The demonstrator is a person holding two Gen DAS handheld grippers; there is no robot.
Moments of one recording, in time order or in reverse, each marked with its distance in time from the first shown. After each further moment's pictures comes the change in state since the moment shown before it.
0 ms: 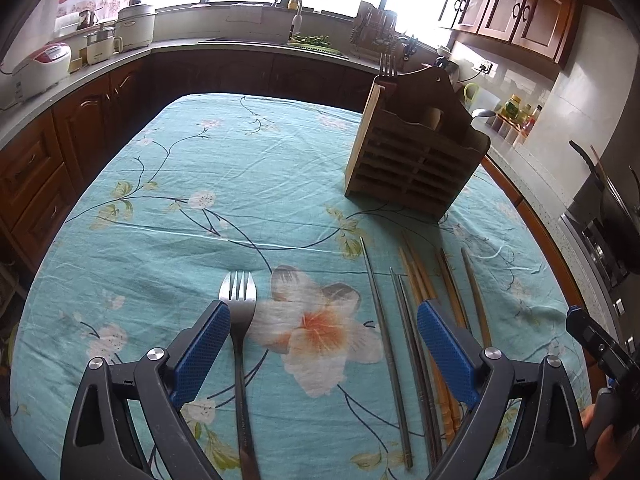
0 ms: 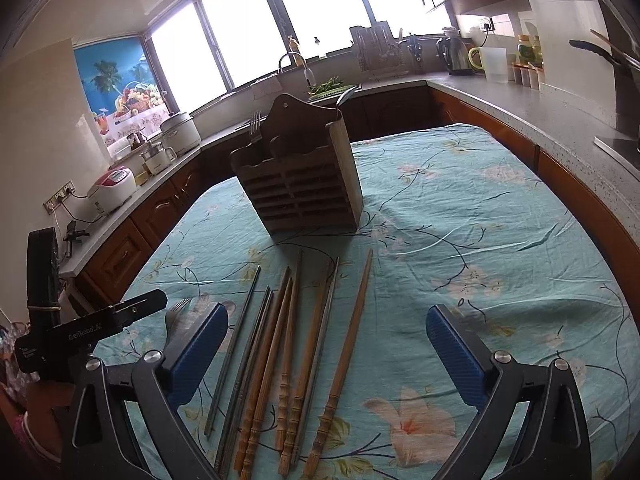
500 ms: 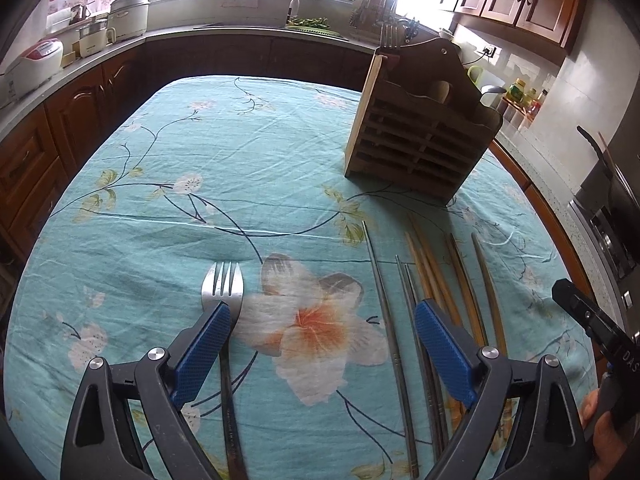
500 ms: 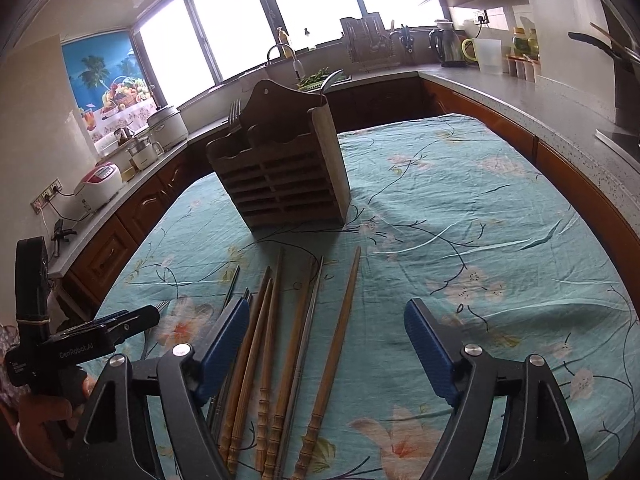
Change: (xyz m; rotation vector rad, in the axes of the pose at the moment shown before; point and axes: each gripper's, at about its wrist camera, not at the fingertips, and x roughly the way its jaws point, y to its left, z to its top) left arm 0.036 -0.009 0.005 0.015 0.057 0.008; right arm 0.032 -0.007 0.005 0.017 0.033 -0.028
